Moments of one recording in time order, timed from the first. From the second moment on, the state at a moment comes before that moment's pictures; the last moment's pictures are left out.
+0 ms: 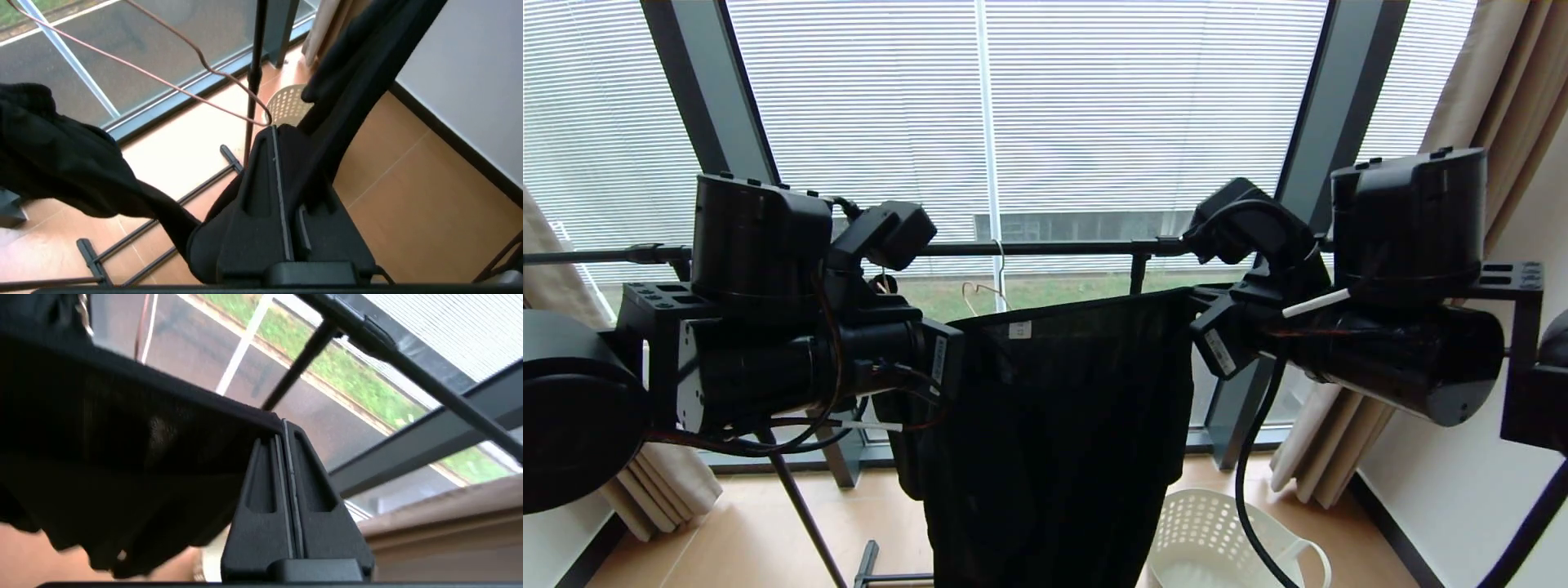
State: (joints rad) left arm -0.56 1.60 -0.98 -0.19 -0.09 -0.03; right arm 0.69 1.63 -1.08 -0.18 -0.42 -0.30
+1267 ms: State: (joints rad) left arm -0.59 1.79 -1.61 0.17 -0.09 0.05; right arm 1.11 1.53 -1.10 0.02 -0.41 -0.08
